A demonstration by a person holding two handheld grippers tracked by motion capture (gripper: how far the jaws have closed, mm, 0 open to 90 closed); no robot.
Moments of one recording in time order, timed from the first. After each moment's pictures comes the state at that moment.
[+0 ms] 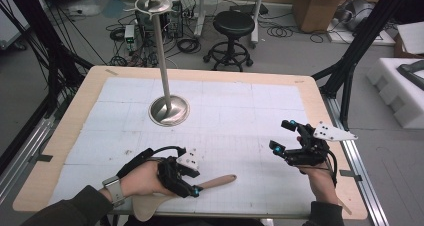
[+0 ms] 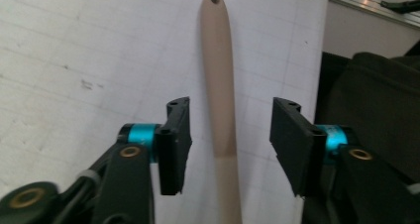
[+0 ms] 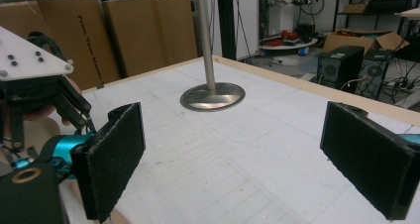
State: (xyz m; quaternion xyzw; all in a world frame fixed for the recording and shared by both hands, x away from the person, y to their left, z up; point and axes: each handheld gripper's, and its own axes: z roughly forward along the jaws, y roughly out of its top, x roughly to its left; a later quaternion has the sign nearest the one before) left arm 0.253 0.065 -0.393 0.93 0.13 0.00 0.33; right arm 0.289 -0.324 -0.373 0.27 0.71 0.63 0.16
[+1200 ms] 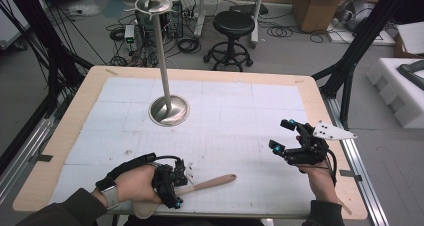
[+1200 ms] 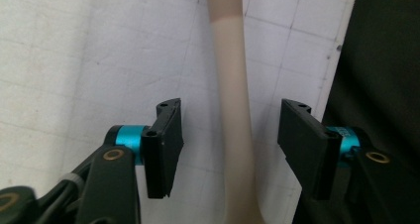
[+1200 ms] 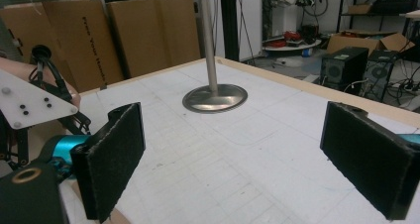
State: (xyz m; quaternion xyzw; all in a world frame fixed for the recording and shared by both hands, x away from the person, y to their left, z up) left arm 0.248 0.068 -0.410 0.99 0.11 0.00 0.13; right arm 0.292 -0.324 -0.373 0.26 0.71 0.64 0.15
